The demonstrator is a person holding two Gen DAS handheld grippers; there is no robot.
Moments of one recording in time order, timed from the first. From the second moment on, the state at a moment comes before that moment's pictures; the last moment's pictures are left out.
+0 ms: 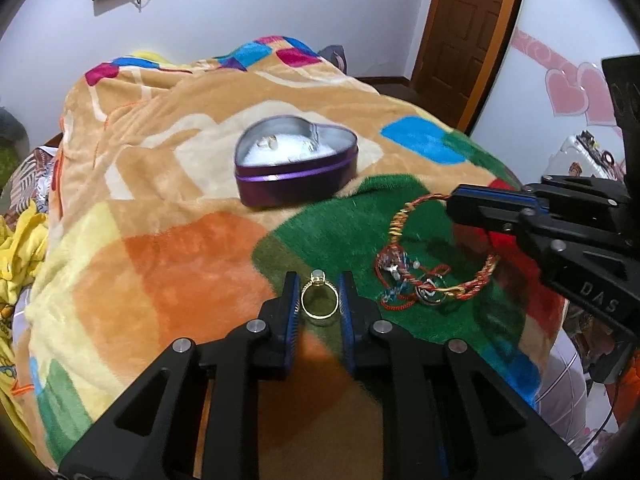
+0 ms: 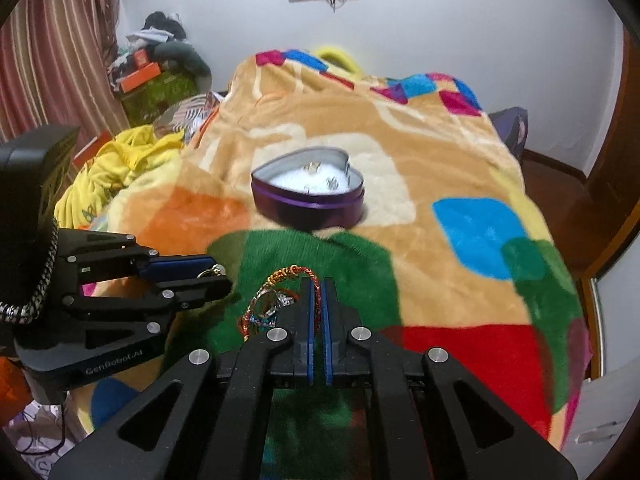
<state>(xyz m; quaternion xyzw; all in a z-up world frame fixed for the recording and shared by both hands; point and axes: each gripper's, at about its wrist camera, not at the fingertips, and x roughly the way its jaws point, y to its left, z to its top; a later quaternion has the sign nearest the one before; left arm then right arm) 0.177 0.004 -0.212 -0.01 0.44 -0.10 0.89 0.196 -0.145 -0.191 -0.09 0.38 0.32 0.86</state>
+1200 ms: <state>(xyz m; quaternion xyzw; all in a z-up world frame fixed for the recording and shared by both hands) 0.212 0.036 -0.137 -0.02 0.33 -0.07 0.94 0.225 -0.126 -0.130 -0.05 0.29 0.30 0.91</state>
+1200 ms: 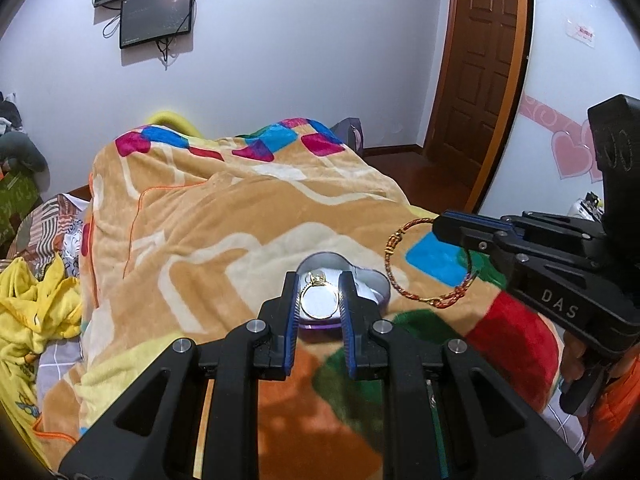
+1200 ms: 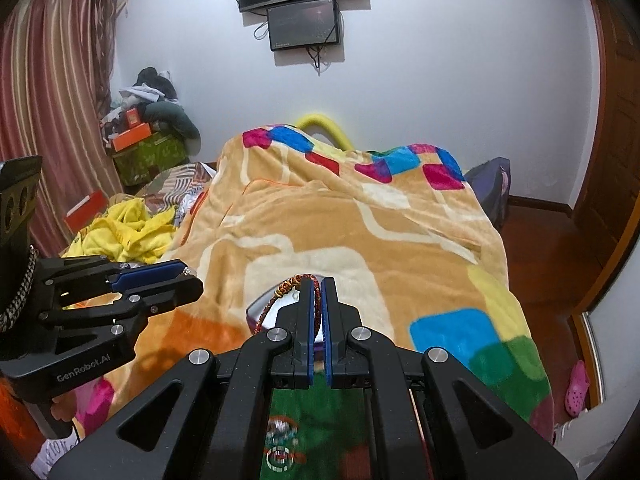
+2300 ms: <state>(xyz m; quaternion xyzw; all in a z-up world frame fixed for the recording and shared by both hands) 0.285 0.032 -0.203 -0.02 0.42 -0.11 0.90 0.297 -0.092 -0.186 -0.06 0.40 0.33 0.85</state>
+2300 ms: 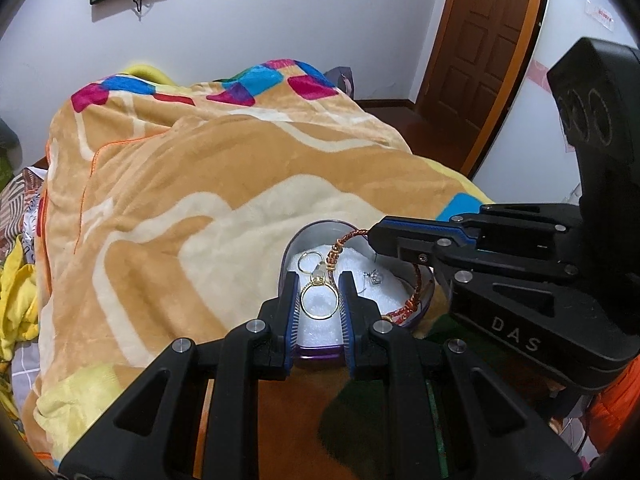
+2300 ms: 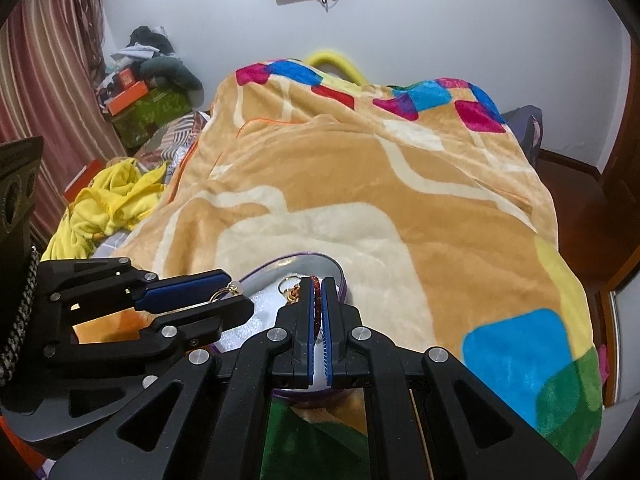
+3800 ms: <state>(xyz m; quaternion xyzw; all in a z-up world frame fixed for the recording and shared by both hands) 0.177 0.028 -0.141 0.00 0.37 -0.07 0.92 0.197 -0.138 -0.129 -0.07 0.34 0.30 0.89</state>
